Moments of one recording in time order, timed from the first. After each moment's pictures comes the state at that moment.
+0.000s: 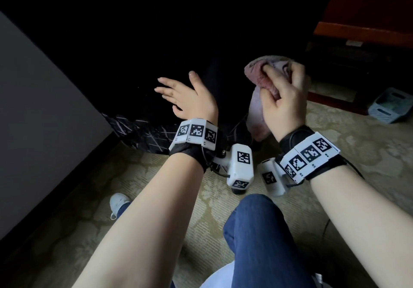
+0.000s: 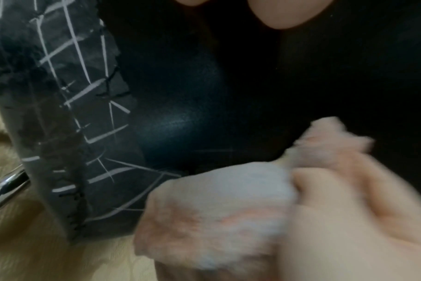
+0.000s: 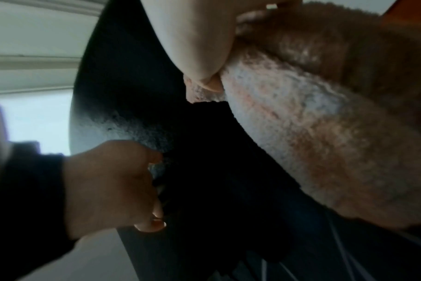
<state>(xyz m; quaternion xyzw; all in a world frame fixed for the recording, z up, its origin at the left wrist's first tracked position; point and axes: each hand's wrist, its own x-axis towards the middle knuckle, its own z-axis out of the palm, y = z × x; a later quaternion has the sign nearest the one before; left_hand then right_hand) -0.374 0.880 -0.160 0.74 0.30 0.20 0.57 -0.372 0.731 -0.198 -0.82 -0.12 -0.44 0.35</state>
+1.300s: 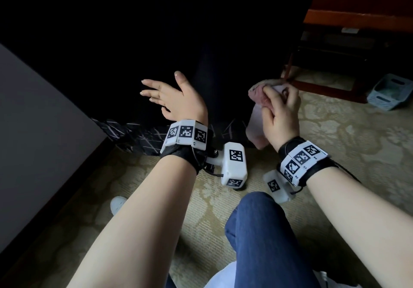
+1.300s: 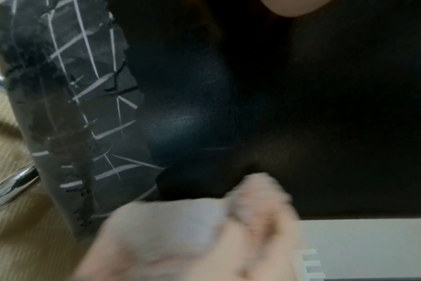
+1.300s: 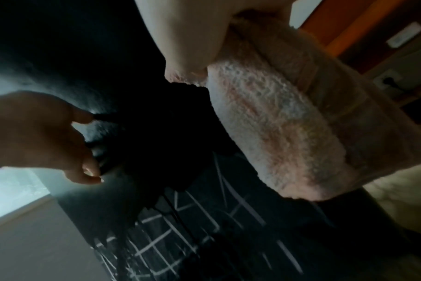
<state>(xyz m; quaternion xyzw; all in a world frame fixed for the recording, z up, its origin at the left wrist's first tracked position) -0.364 0.880 -0.166 0.73 0.32 0.22 0.57 -0.368 0.706 -0.260 -0.87 -0.09 -0.33 0.35</state>
